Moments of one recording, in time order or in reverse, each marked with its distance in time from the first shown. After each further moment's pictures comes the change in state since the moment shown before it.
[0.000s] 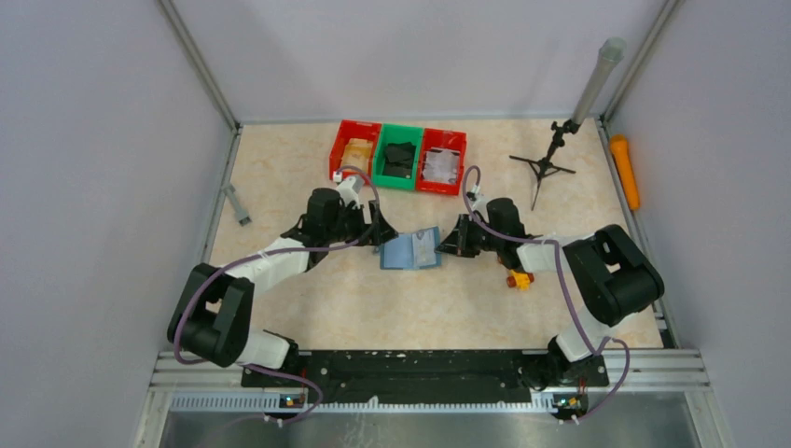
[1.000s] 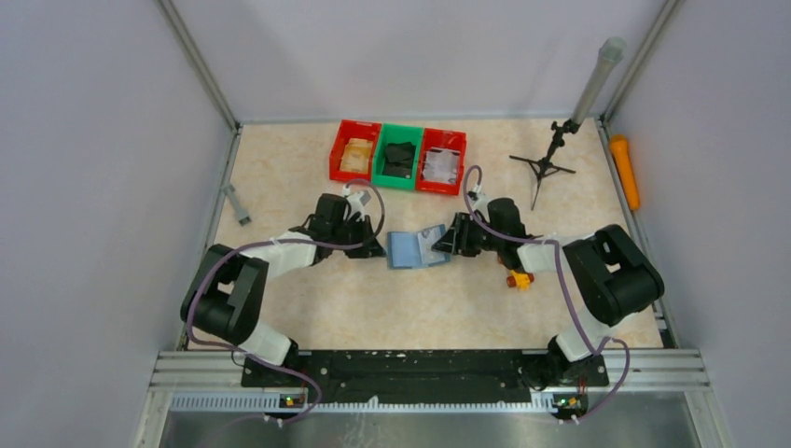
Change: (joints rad) left arm 0.006 0.136 0.051 -0.196 -0.017 0.076; right arm -0.001 -0.002 -0.006 0.019 0.017 0.001
